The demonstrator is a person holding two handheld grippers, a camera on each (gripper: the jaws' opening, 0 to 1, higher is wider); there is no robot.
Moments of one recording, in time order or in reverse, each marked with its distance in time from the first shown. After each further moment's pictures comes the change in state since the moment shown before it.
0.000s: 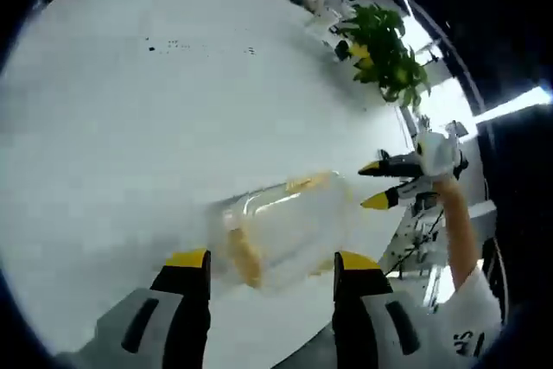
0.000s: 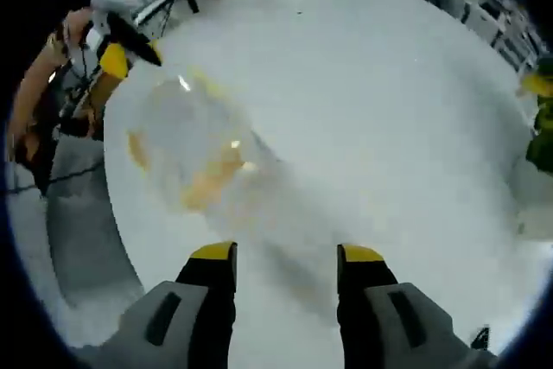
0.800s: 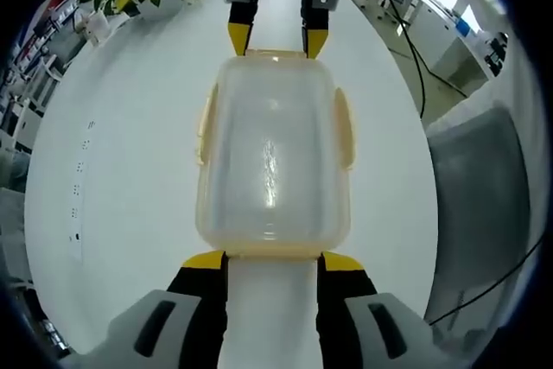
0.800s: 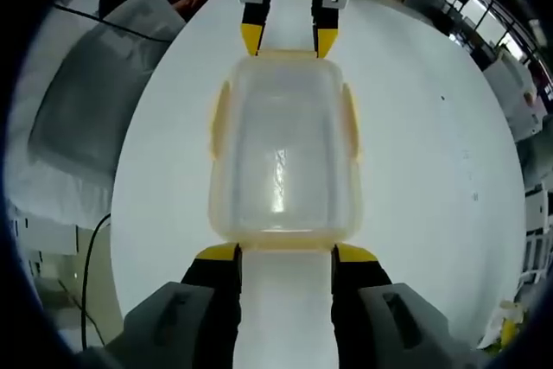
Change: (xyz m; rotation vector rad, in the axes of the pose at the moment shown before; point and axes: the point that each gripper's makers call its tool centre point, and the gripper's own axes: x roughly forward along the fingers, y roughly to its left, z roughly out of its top) left arm 0.034 0.024 -0.017 1.364 0.420 0.198; right arm 0.051 0.045 0.008 -1.101 0.190 -0.055
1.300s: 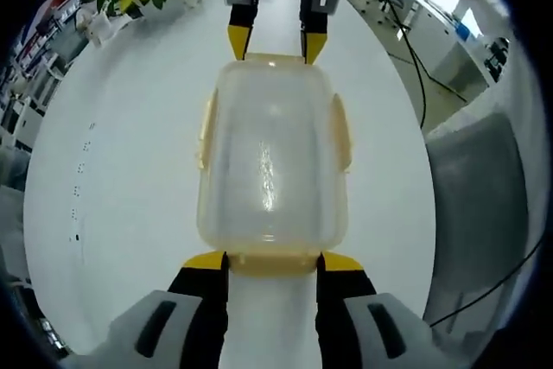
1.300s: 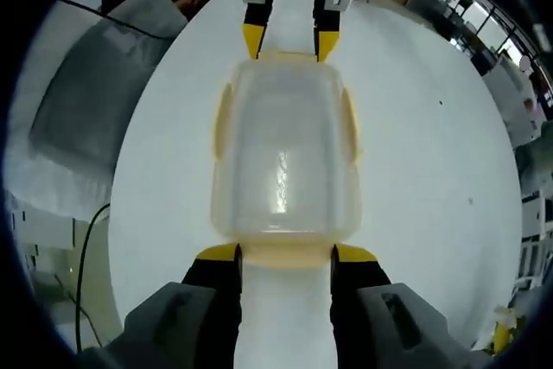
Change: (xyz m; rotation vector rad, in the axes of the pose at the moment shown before) left arm -0.001 0.001 0.009 -0.006 -0.017 -0.005; right arm -0.005 -0.003 0.001 -0.034 0.005 -0.001
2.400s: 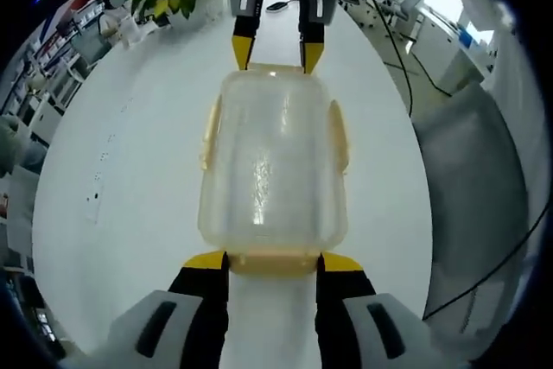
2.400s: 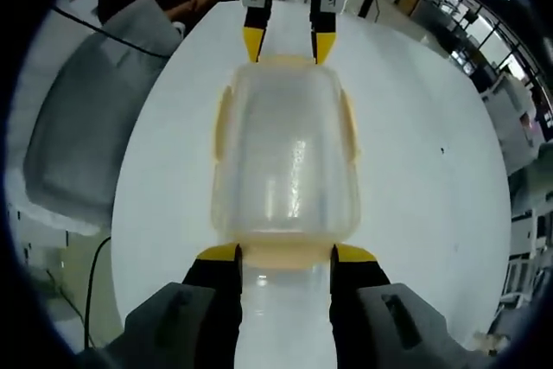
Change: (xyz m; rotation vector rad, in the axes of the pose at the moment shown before) left arm -0.040 -0.002 -0.055 -0.016 -0.086 0.066; right arm 0.001 -0.003 0.067 -0.045 -0.001 -0.033
